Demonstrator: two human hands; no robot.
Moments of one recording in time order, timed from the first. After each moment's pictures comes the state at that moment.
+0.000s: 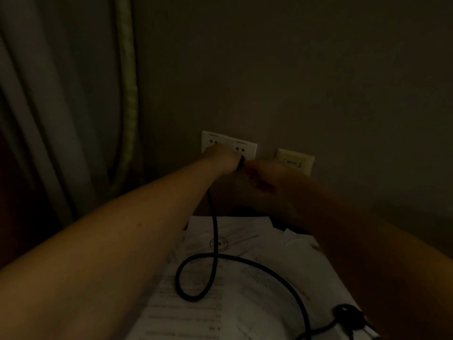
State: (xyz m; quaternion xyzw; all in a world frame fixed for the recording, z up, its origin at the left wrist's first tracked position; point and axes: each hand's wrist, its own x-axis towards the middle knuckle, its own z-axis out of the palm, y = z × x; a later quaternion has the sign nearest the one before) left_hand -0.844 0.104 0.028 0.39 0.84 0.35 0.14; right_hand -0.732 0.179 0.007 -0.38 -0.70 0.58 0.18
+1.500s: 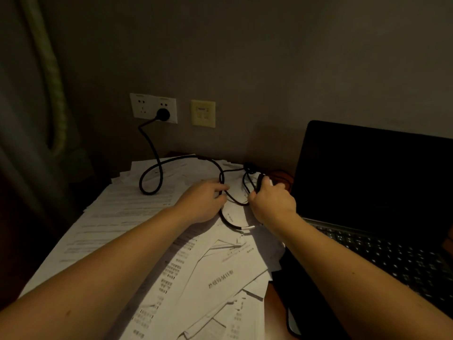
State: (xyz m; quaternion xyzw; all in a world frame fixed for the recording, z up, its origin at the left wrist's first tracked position) left_hand -0.615 -0.045 -0.087 0.64 0.71 0.25 0.13; right_hand -0.447 0.005 -0.070 -0.59 -0.80 0.03 0.05
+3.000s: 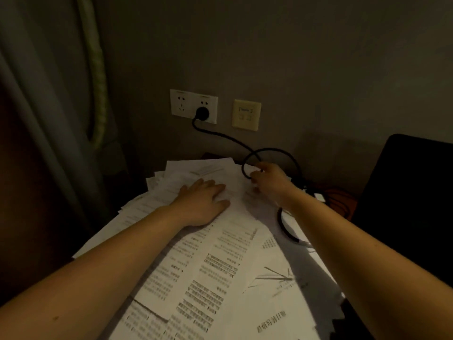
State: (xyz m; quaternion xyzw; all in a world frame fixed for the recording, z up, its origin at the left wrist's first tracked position) left_hand -0.722 -0.048 -0.101 0.60 0.78 0.08 0.13; right_hand -0.570 0.081 -0.073 -0.45 -0.76 0.41 0.23
